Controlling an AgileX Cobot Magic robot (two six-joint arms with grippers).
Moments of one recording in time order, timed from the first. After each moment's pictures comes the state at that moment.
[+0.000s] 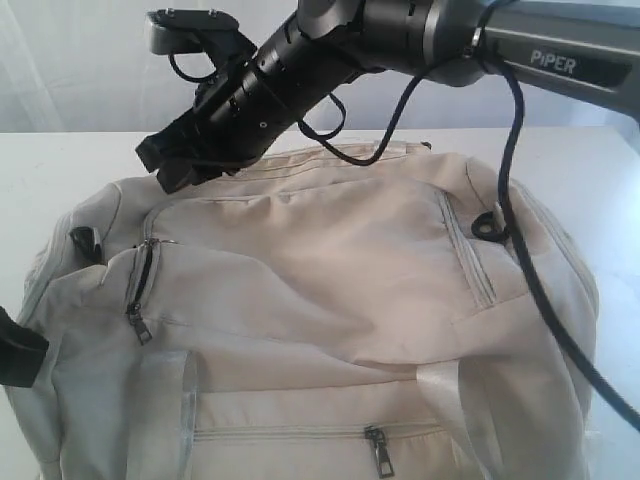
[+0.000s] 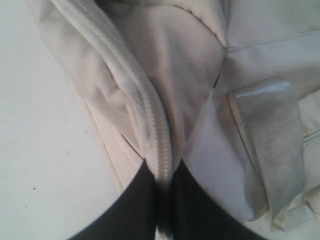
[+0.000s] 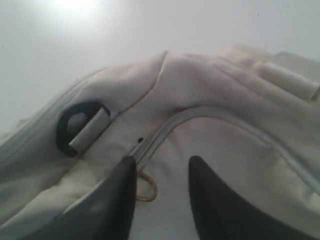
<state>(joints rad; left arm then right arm) -0.23 0.92 -0.62 -0.22 0.79 0.13 0.51 2.03 -1.82 0.64 0.86 -0.54</state>
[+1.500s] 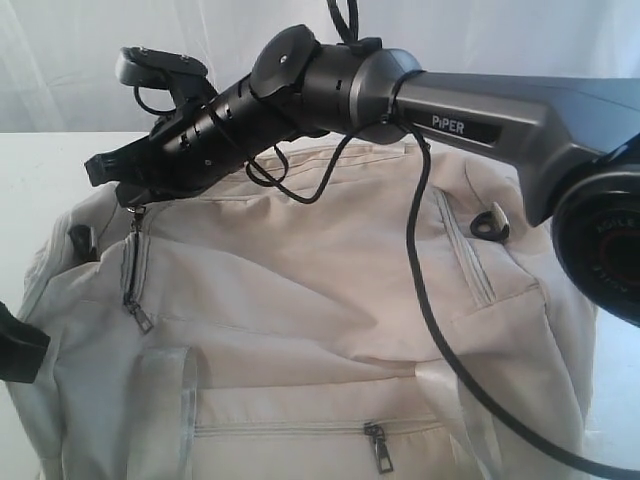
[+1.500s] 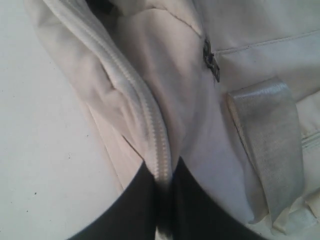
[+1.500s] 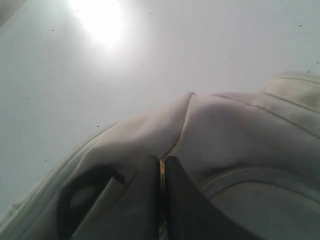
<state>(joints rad) -0.23 0.92 -0.62 -0.22 0.78 0.13 0.55 2.19 -1.89 0.87 0.70 -0.58</state>
